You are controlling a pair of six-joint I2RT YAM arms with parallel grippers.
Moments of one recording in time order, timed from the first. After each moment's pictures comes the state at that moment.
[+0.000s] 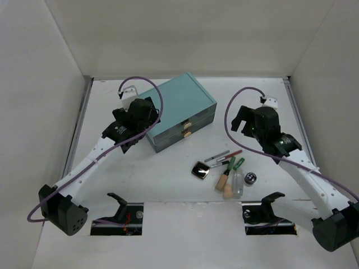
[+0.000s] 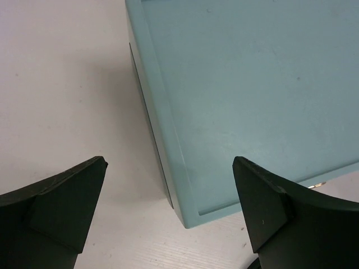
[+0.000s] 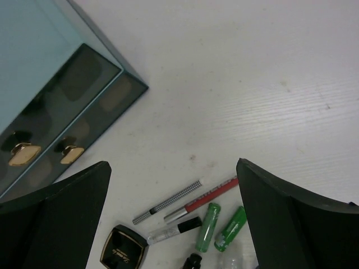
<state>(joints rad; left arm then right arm) -0.56 1.18 1.13 -0.63 -0.60 -0.65 0.38 1.02 0.92 -0.46 0.29 0.52</state>
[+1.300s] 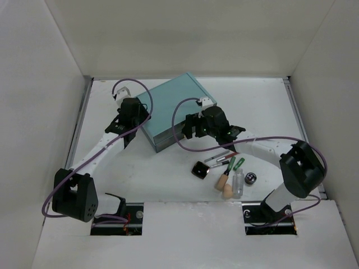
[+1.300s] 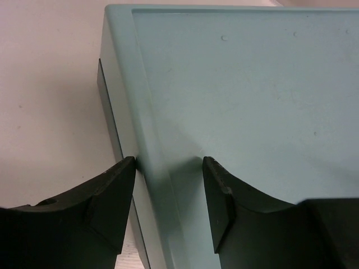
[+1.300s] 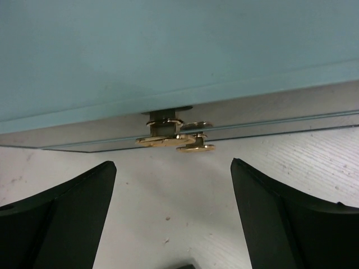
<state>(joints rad) -0.32 1.31 0.92 -0.17 -0.30 -0.66 0.71 1.56 1.00 0.08 0.02 0.36</state>
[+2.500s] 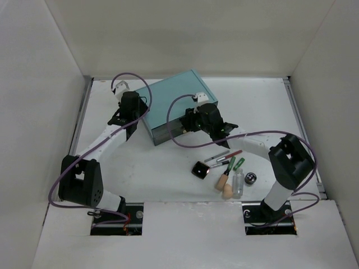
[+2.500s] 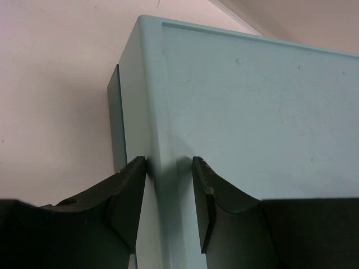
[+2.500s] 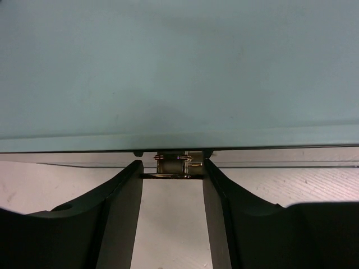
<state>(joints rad) -0.27 1.43 0.98 -0.05 -0.29 -0.69 0.71 1.71 1.11 0.17 0.08 0.31</state>
